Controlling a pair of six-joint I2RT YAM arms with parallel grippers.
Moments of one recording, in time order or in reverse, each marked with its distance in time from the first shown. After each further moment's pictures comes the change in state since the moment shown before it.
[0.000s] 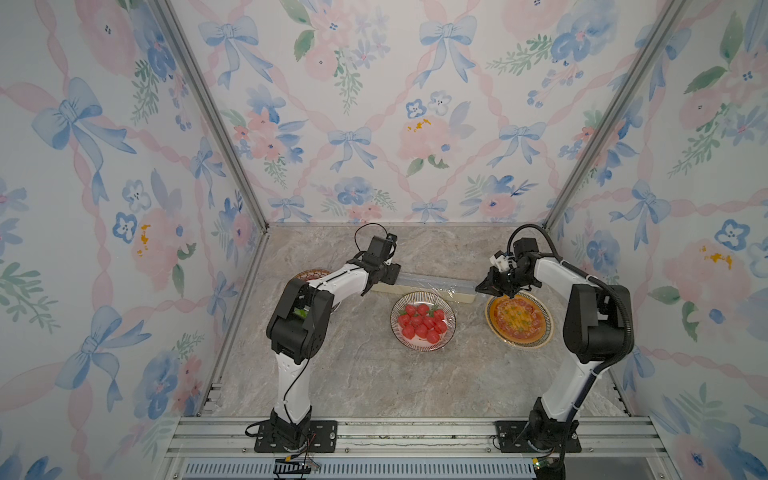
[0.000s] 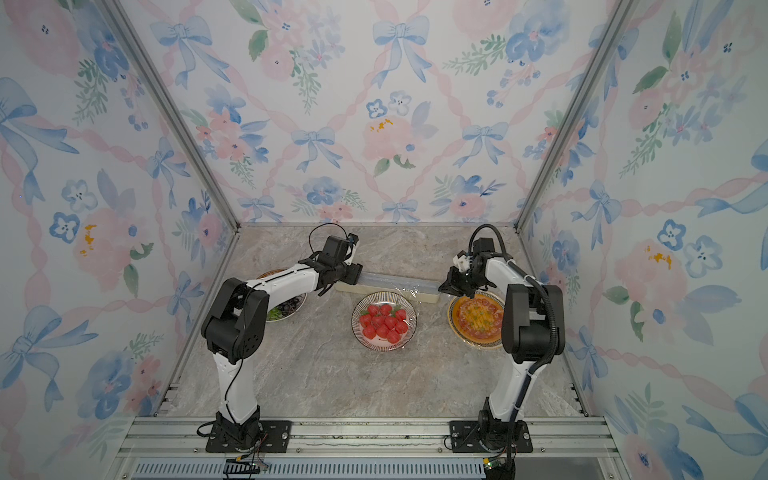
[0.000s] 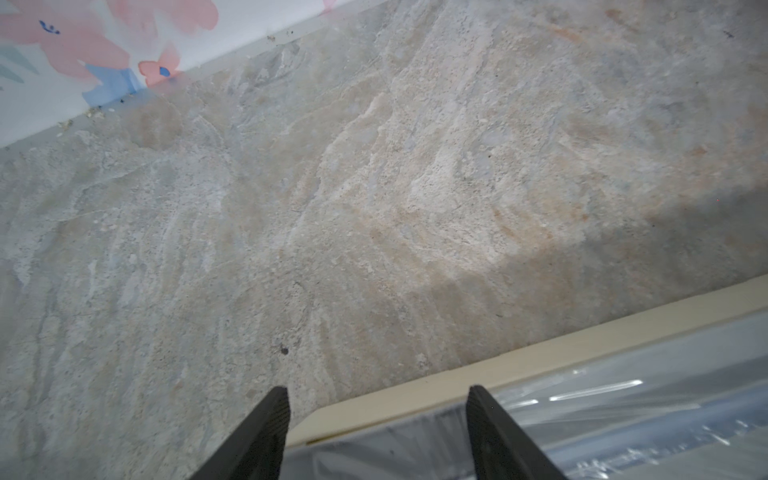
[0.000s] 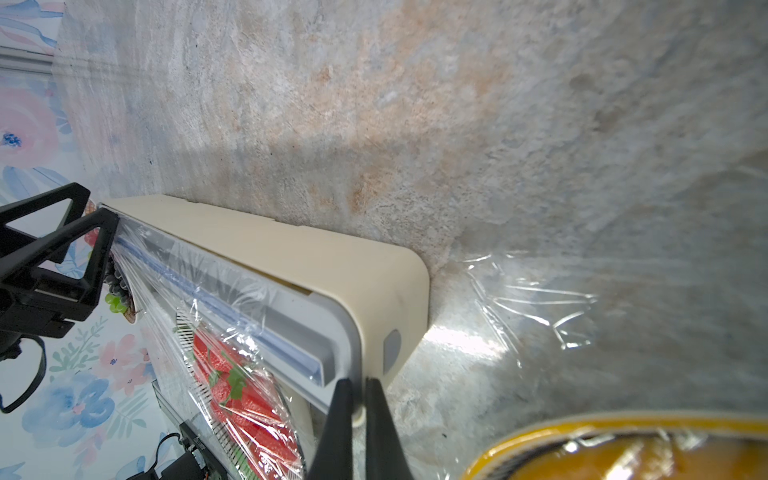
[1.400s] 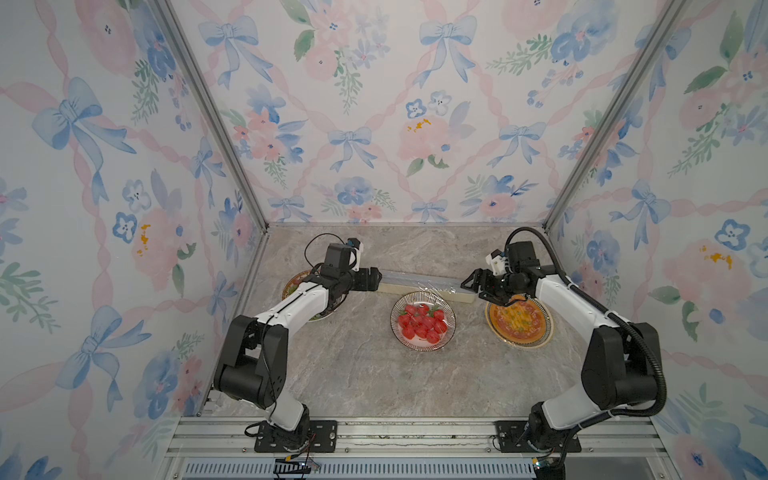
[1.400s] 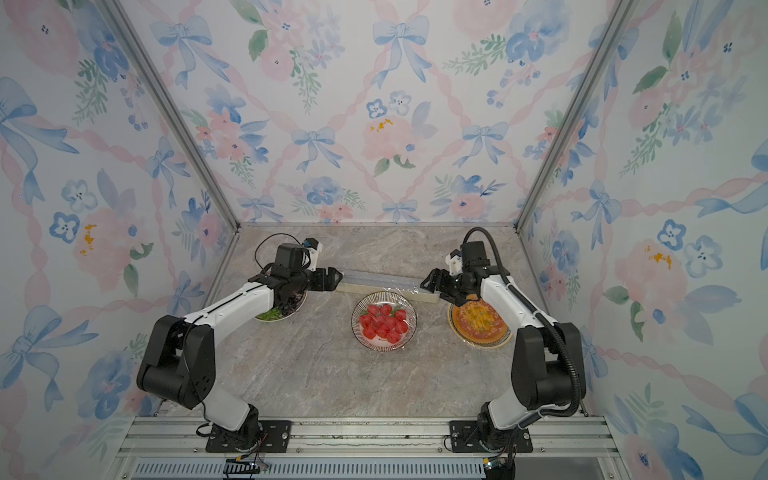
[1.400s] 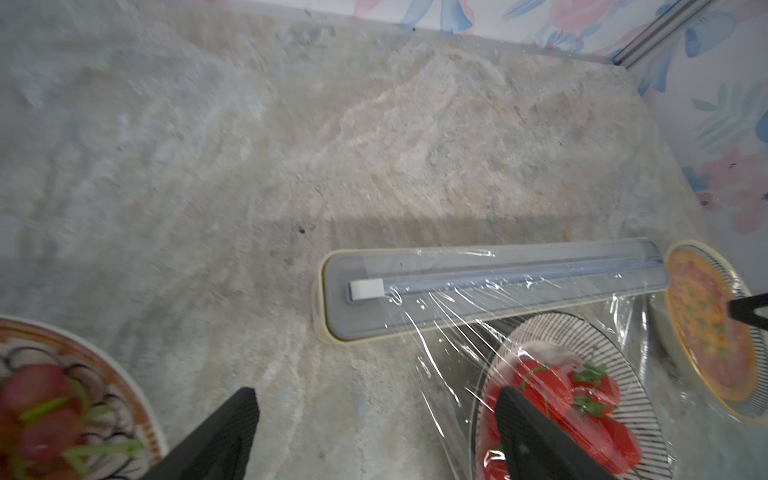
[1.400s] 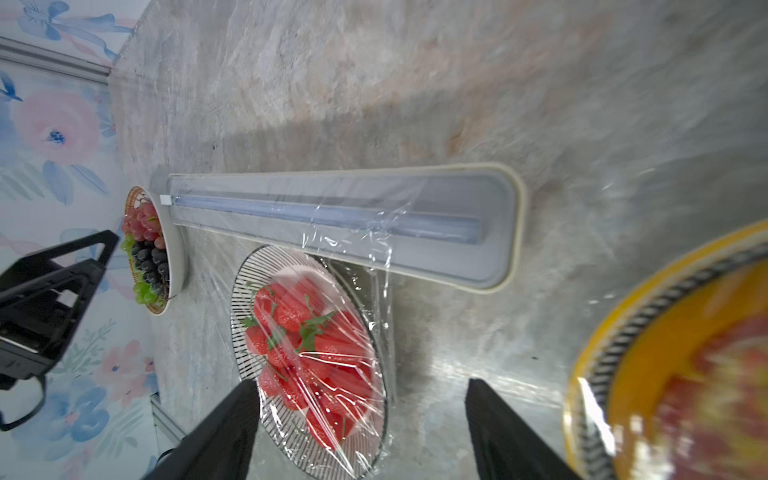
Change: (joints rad) left arm 0.163 -0.385 -0.388 0.052 0.379 -0.285; right arm 0.182 -0.323 -0.237 0.166 0.084 0.236
